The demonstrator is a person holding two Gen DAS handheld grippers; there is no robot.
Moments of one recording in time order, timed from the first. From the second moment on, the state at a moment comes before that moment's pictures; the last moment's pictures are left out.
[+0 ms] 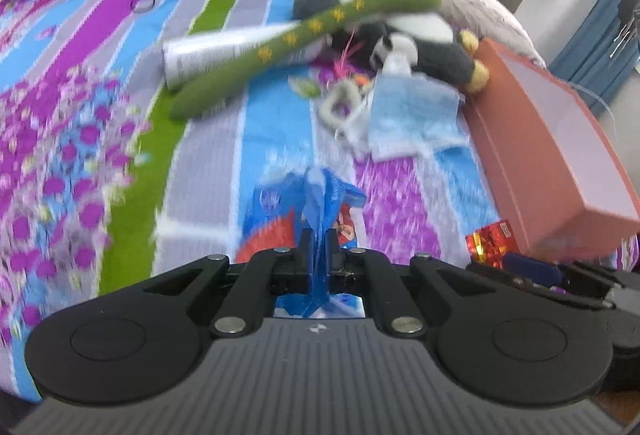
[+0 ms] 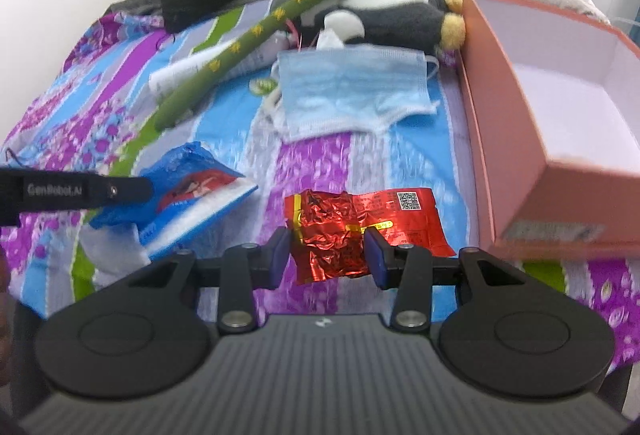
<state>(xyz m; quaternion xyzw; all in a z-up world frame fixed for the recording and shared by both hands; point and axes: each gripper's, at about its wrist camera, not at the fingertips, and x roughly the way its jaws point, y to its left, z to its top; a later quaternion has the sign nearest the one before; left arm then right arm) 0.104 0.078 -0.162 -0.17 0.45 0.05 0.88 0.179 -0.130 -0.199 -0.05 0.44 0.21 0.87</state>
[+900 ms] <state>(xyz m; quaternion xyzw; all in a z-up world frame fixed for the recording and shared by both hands) 0.122 0.058 -0.195 -0.11 0.50 0.05 0.86 0.164 -0.146 -0.208 -0.05 0.45 0.20 0.87</state>
